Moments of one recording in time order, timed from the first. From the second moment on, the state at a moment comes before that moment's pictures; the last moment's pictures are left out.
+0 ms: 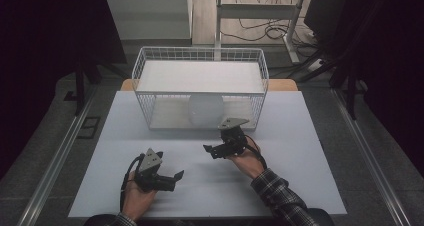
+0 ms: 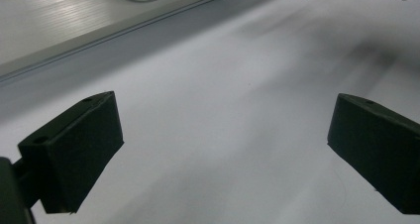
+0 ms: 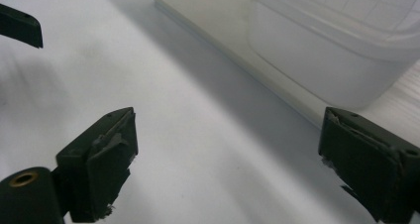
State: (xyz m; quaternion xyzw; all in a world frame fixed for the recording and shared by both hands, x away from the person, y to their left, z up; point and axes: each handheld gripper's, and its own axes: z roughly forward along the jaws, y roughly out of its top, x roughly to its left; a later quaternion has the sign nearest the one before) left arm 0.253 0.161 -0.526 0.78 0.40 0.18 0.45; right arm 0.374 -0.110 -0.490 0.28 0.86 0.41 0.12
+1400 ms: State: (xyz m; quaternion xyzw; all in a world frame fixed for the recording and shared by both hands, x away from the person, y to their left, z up) left arm 0.246 0.175 -0.523 0.78 0.40 0.20 0.43; right arm 0.333 -0.152 -0.479 0.29 0.85 0.42 0.14
